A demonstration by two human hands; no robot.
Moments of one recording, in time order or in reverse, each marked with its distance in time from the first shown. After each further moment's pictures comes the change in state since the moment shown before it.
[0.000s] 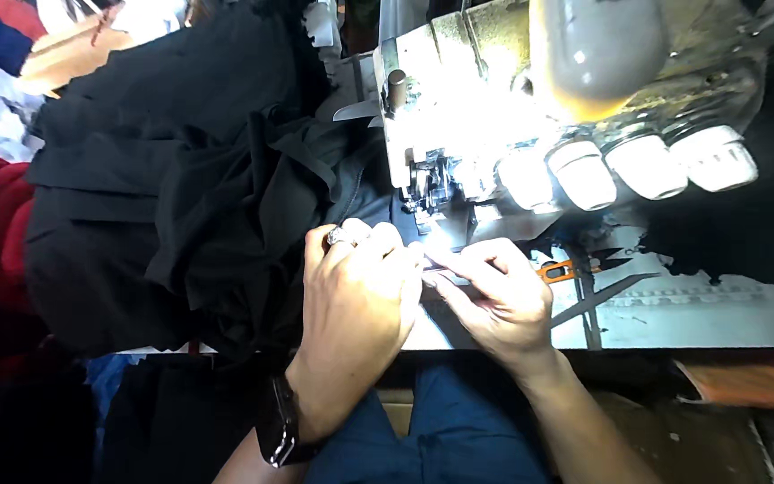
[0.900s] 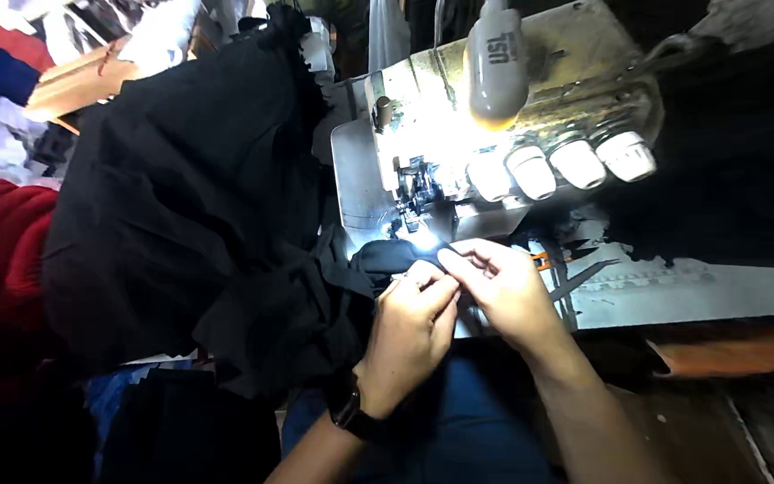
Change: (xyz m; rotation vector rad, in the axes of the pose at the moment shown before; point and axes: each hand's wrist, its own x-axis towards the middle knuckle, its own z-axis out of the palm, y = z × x) left_hand -0.035 0.039 0.055 -0.588 0.027 -0.025; right_hand 0.014 -0.024 -0.026 0.229 -0.171 0.706
